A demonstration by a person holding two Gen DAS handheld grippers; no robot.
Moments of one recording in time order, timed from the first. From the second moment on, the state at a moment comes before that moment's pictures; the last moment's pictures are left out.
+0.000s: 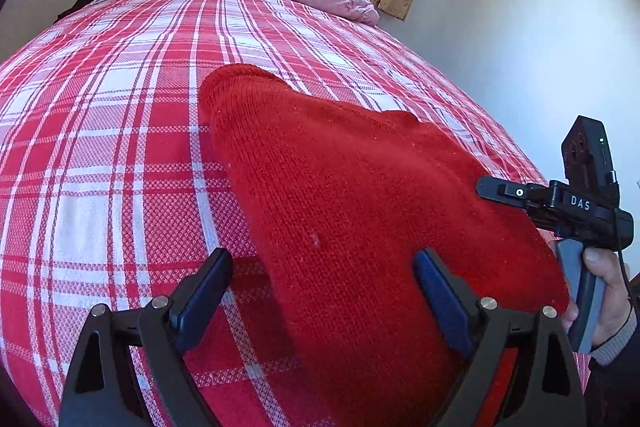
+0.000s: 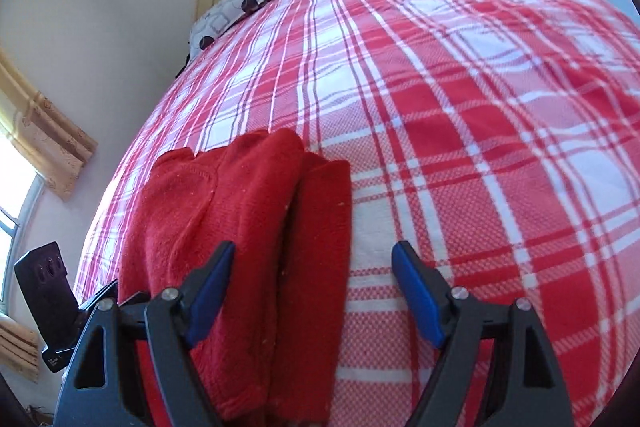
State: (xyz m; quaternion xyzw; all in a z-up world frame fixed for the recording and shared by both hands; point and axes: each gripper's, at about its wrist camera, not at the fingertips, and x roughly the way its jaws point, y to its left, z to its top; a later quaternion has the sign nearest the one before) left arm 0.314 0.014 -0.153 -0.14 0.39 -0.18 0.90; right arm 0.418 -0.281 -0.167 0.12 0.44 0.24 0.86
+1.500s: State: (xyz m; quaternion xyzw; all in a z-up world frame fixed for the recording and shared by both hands) left arm 0.299 0.017 -0.130 -0.16 0.36 -0.21 0.90; right arm 0.384 -0.257 -0.152 0.11 0.35 0.30 0.88
